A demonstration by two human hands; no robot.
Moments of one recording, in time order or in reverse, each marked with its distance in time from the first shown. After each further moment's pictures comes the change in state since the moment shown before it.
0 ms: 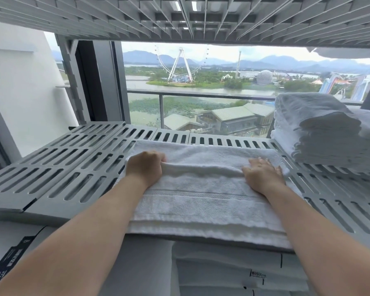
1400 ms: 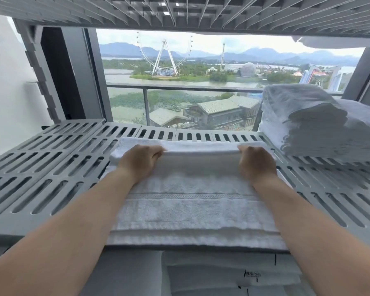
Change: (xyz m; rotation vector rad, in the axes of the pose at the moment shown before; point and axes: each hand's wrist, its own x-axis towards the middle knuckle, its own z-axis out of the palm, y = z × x) left_hand 0.034 0.003 0.011 -0.319 -0.052 0.162; right_hand -0.003 -0.012 -0.019 -0.063 0.464 -0.180
